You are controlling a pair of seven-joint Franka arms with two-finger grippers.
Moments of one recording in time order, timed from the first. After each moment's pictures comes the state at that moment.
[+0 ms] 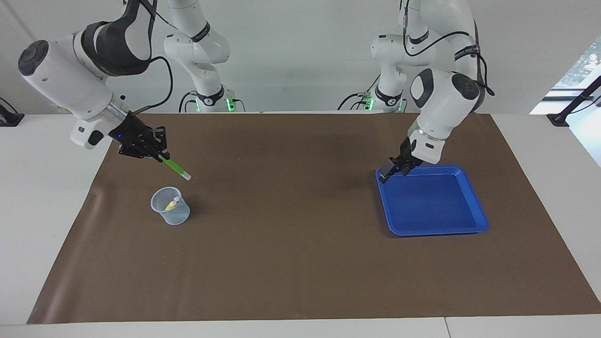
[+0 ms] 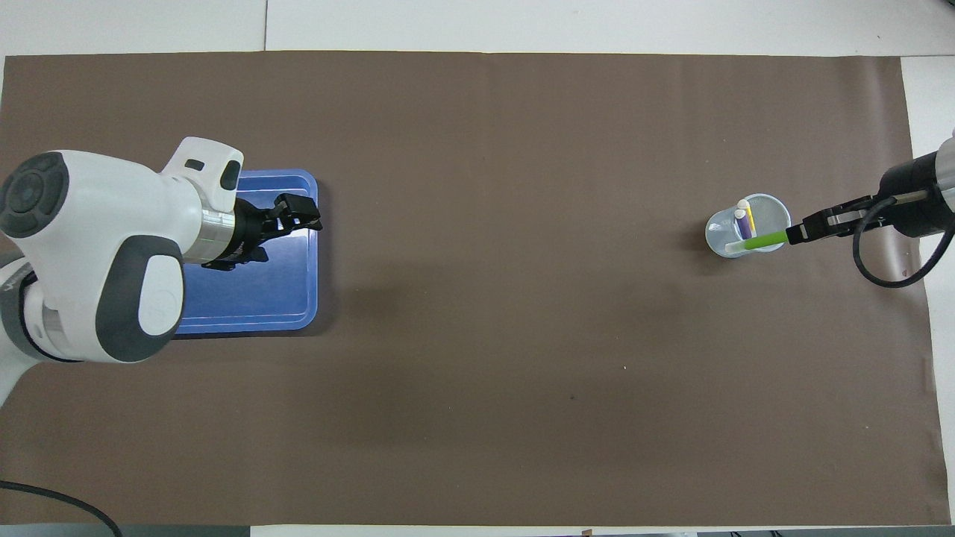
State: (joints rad) left arm -0.23 0.03 0.02 -2.04 -0.20 2.15 -0.36; right arm -0.12 0.08 -0.02 -1.74 0.23 1.69 -0.45
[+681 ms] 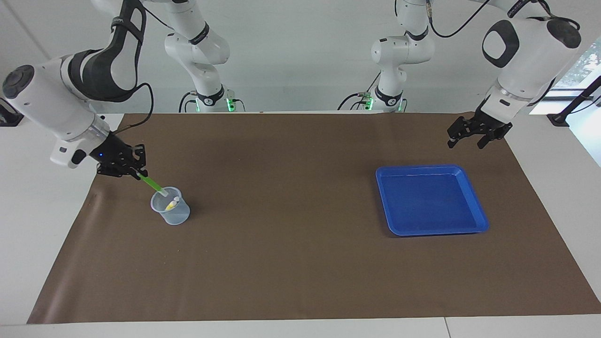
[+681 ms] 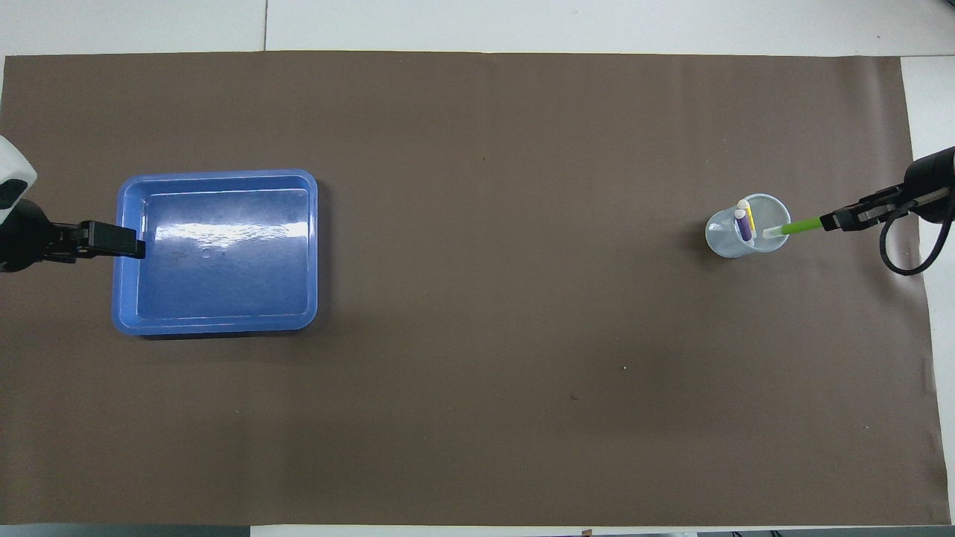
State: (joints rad) left arm 0.00 -0.08 0.02 -1.81 -0.07 1.75 0.10; right arm -0.19 0.16 -0.01 -1.73 0.22 1.79 -0.61
